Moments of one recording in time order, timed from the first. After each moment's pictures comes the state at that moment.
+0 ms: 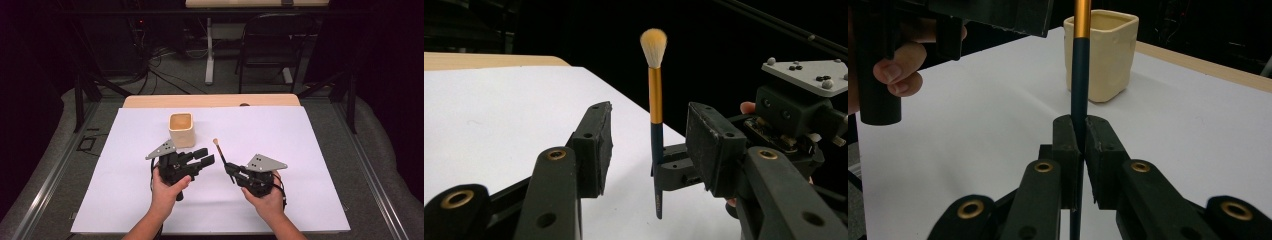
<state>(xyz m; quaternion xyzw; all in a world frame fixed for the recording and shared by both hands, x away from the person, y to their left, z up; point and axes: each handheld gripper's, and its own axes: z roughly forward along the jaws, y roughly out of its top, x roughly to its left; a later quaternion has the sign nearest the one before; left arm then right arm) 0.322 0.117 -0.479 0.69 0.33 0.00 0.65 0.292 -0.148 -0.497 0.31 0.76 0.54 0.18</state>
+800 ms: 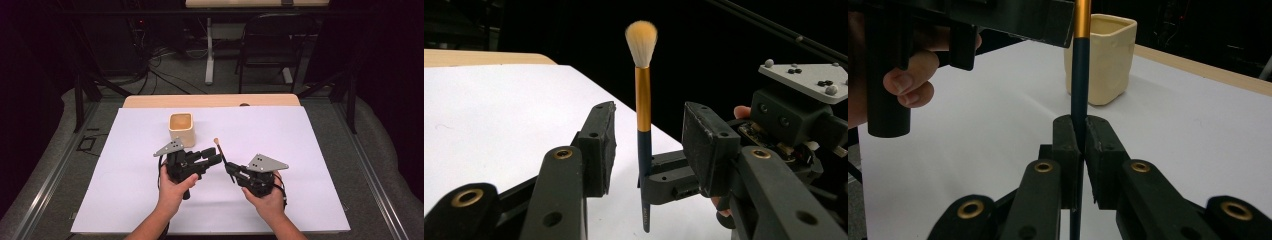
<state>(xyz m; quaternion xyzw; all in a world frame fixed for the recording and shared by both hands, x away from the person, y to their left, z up) 0.327 0.099 -0.479 0.69 0.32 -0.02 0.65 0.292 -0.150 -0.495 0.30 0.76 0.55 0.18</state>
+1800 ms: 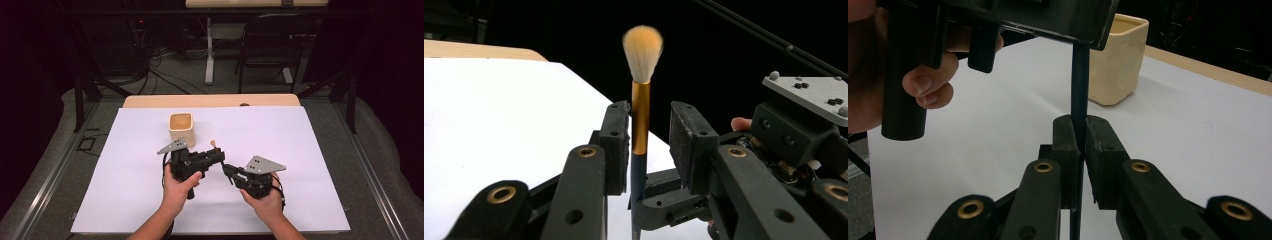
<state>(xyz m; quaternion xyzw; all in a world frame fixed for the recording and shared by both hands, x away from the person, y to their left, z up) 0.331 0.092 -0.480 0.68 0.33 -0.05 0.66 0.288 -0.144 -0.496 0.29 0.77 0.54 0.18</state>
